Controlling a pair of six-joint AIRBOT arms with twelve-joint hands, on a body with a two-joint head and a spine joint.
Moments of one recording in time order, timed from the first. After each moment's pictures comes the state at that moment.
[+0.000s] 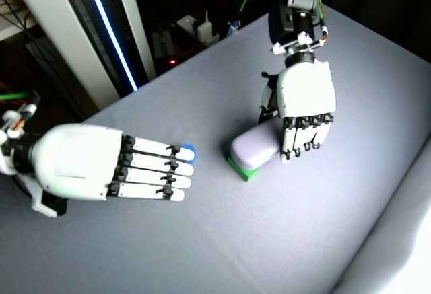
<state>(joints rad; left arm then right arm) 0.48 -1.36 1.46 -0.13 -0.17 1.23 -0.86 -0.86 1.16 -0.23 0.92 -0.49</state>
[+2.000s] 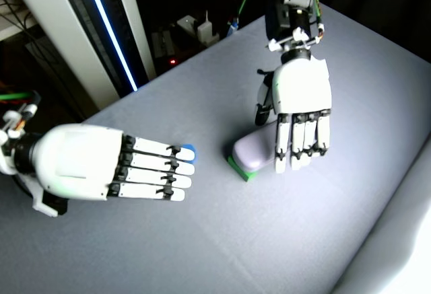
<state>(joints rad) 0.49 -1.30 1.38 -0.13 -0.23 1.25 -0.86 -0.86 1.17 -0.23 0.92 -0.49</state>
